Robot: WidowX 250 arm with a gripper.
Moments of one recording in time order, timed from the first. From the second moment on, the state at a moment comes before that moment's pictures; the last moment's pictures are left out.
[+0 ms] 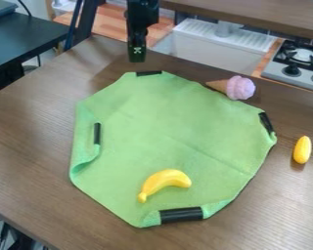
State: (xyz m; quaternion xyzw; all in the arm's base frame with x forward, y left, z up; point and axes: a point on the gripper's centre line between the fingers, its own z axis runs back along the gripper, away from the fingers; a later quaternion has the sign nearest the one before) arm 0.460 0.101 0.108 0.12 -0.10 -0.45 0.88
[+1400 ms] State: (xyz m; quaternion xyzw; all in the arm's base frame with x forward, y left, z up) arm 0.494 0.097 0.045 0.12 -0.02 -0.45 0.88
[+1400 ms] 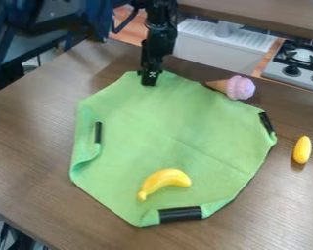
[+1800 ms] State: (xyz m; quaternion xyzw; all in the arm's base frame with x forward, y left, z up) arm 0.496 0.093 0.043 0.11 -0.03 -0.45 0.88
